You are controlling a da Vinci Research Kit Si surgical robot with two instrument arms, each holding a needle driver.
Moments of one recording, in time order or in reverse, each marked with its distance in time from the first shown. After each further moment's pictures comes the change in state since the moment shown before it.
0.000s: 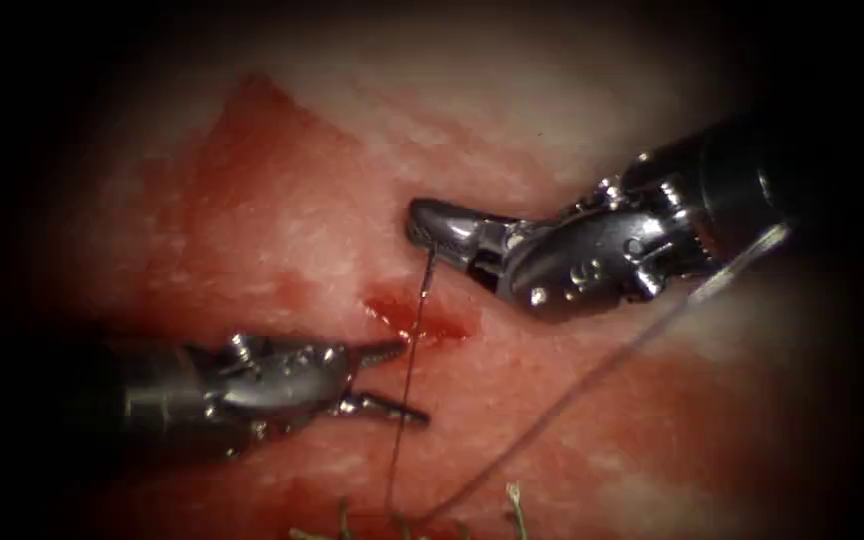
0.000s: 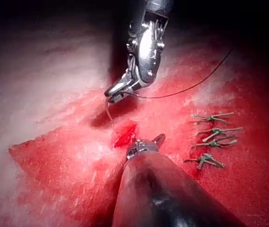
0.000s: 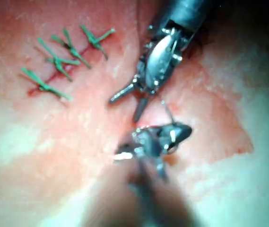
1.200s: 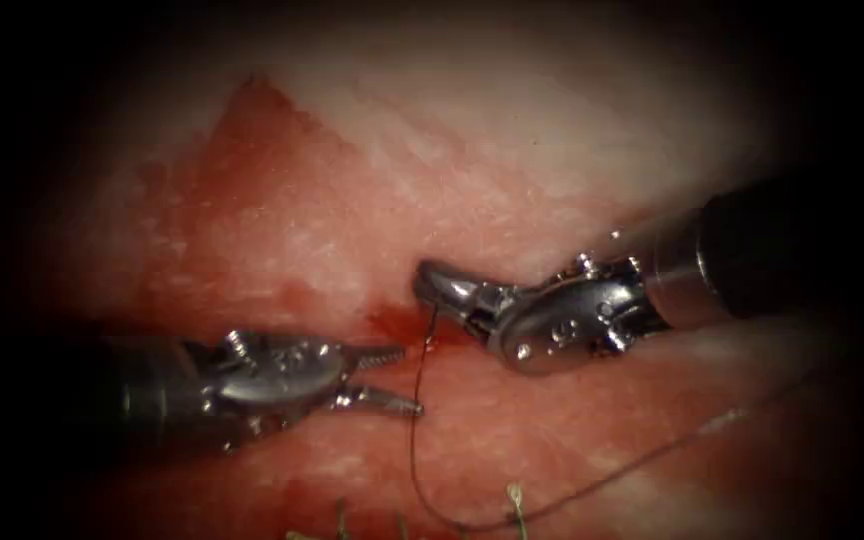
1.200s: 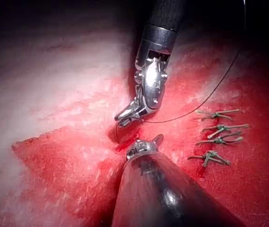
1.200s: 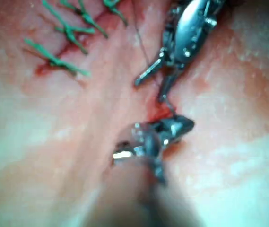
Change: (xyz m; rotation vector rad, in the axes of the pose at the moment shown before) right arm -0.004 -0.009 -0.001 0.022 -0.077 0.108; left arm -0.001 -0.001 0.000 -0.008 -0.011 -0.007
